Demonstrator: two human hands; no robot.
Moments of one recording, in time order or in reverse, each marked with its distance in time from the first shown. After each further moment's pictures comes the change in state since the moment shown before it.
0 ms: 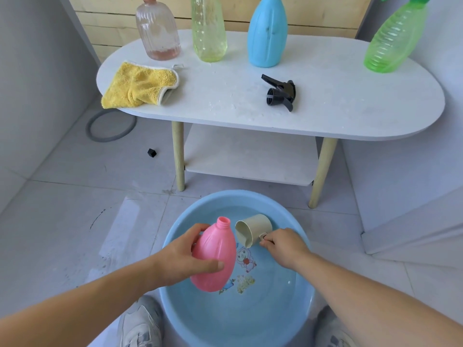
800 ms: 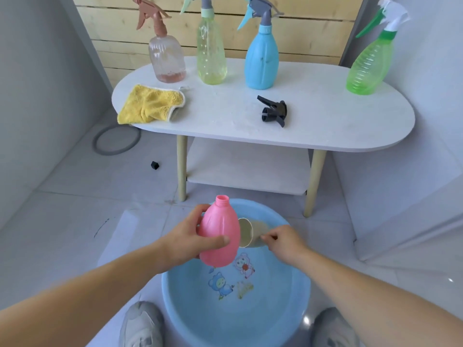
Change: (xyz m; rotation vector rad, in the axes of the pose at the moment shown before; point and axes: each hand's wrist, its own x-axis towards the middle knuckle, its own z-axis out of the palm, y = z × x) left_hand -0.012 0.045 -0.004 -0.112 0.092 0.087; right_hand -0.022 -0.022 -0.034 0.276 0.082 0.119
